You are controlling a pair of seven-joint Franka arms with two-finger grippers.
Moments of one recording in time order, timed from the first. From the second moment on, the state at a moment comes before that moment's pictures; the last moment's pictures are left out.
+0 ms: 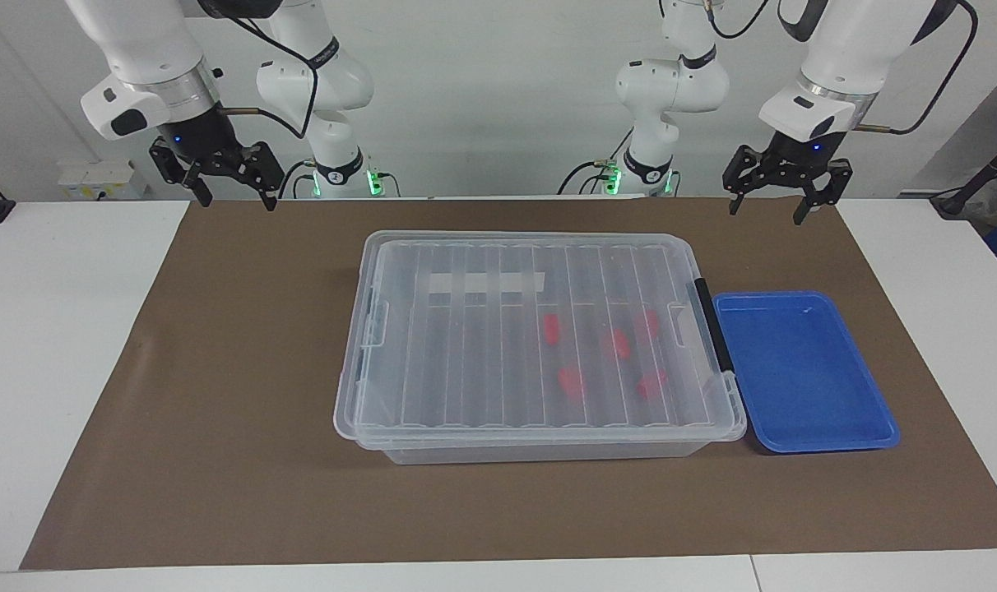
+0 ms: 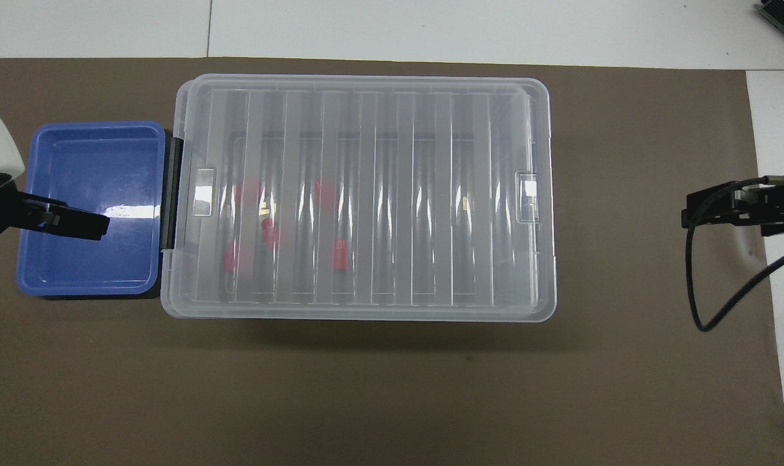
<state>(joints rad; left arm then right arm) -0.20 -0.11 0.06 -1.70 0.01 1.67 0.18 -0.03 -0.03 0.07 -1.54 0.00 1.49 0.16</state>
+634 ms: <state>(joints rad) -0.20 -0.11 0.06 -1.70 0.01 1.67 0.18 -0.03 -0.04 0.07 -1.55 0.00 1.52 0.16</state>
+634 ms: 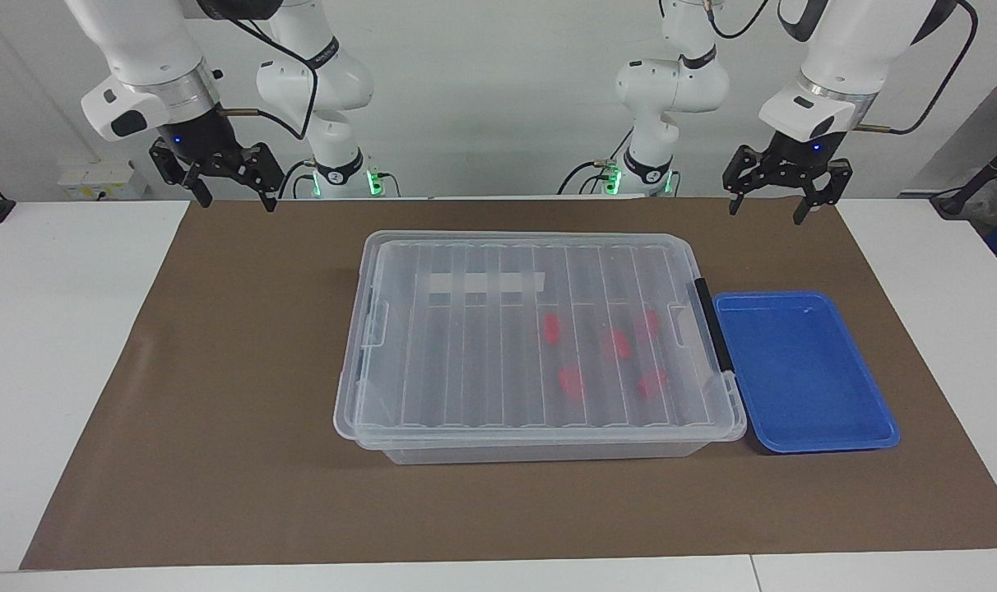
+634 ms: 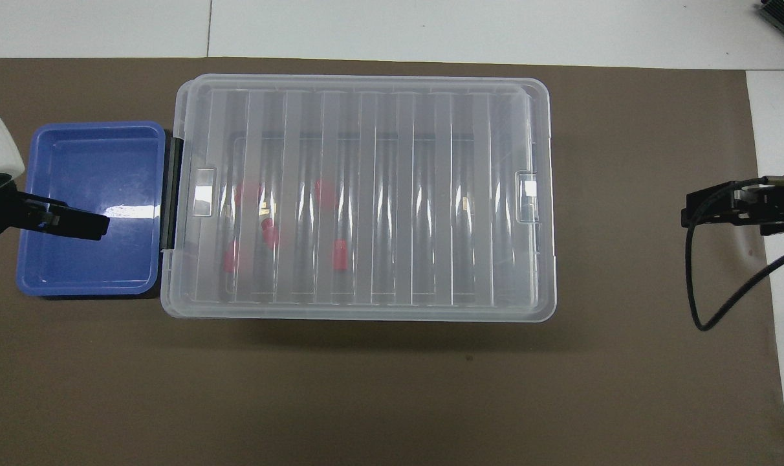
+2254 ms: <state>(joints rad) -0.18 -0.12 0.07 -1.70 0.01 1.69 0.18 0.13 0.17 0.07 -1.76 -0.03 1.98 0.23</state>
